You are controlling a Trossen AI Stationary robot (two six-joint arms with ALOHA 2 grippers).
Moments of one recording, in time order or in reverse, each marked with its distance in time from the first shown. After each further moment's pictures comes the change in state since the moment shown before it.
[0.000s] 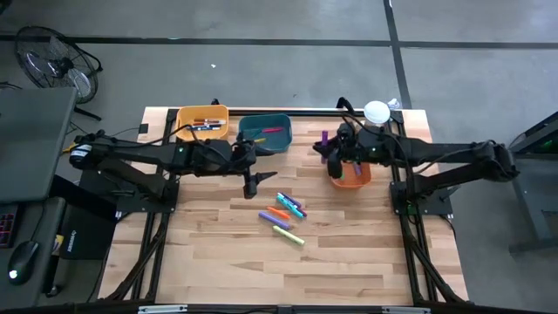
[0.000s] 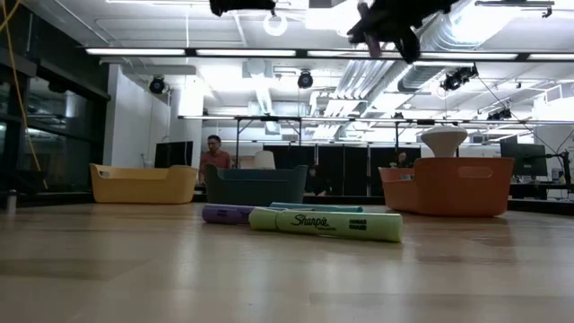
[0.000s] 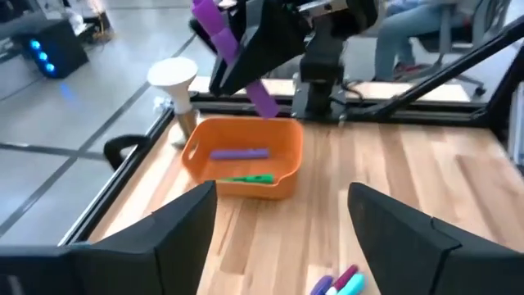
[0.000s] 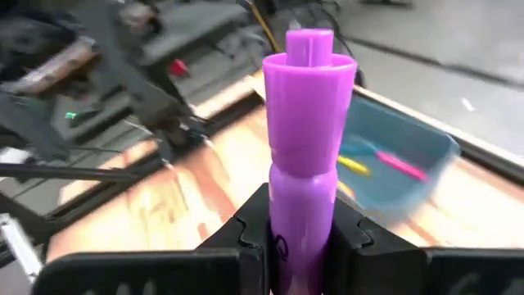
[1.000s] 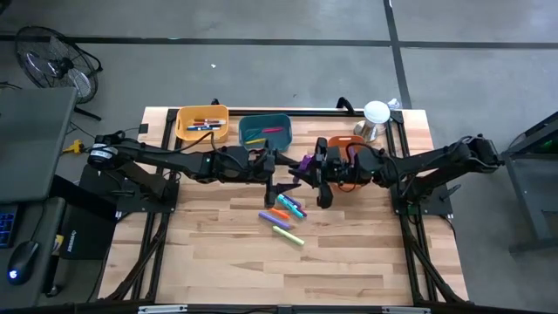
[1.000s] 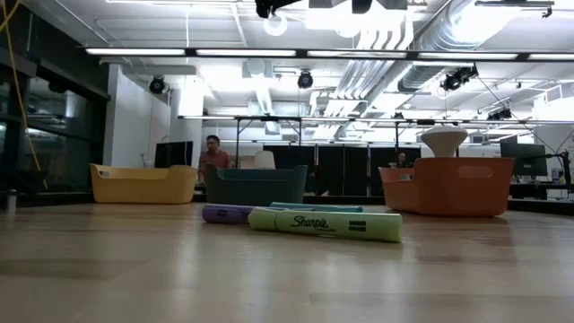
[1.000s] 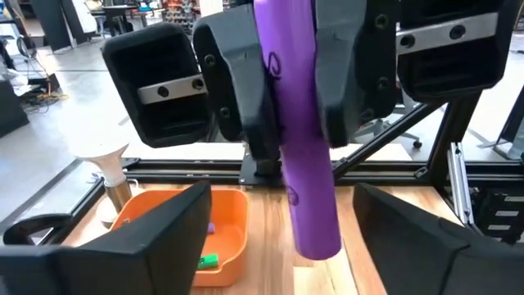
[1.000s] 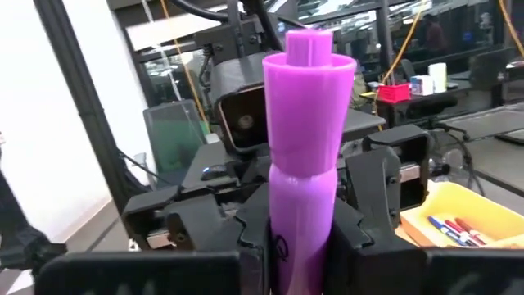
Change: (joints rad) left arm -0.016 0.204 -0.001 0.419 0.142 0.032; right arm 0.234 0.214 0.000 0.671 -0.048 -0.266
